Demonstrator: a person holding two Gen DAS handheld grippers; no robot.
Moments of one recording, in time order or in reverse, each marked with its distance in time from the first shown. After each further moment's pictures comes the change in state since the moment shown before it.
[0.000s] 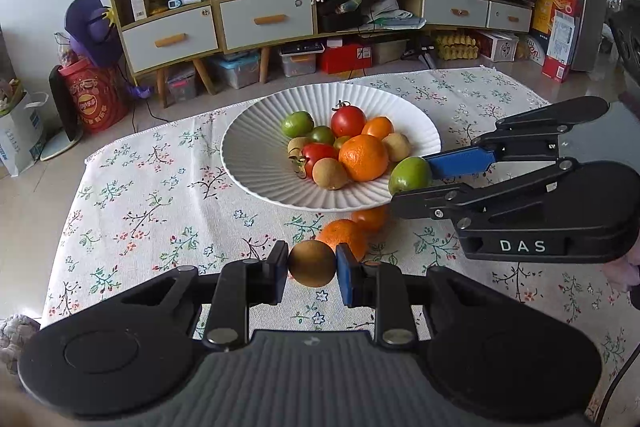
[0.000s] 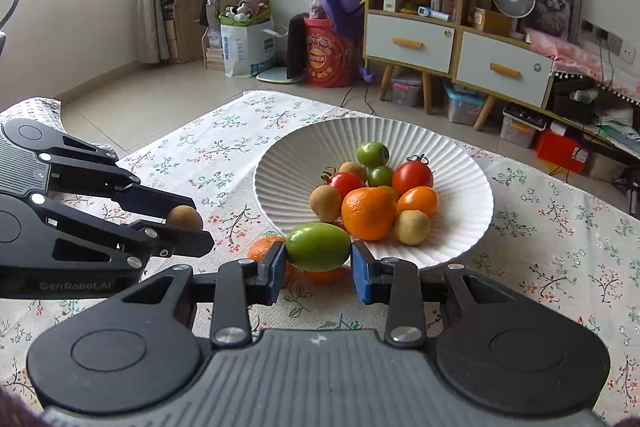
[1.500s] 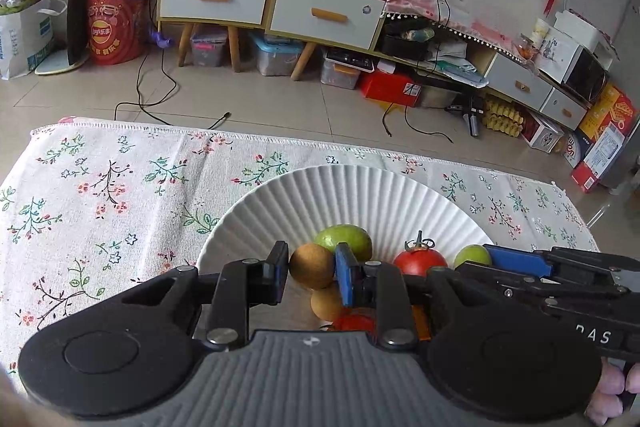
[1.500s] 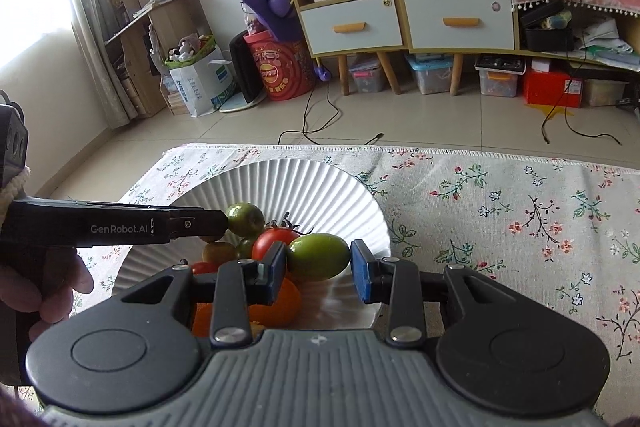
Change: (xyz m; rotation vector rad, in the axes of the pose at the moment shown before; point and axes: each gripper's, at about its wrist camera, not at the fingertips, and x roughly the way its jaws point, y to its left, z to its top) left arm 0.109 0.039 0.077 -0.363 0.011 -0.047; right arm 0.054 -0.109 0.021 0.283 0.001 0.072
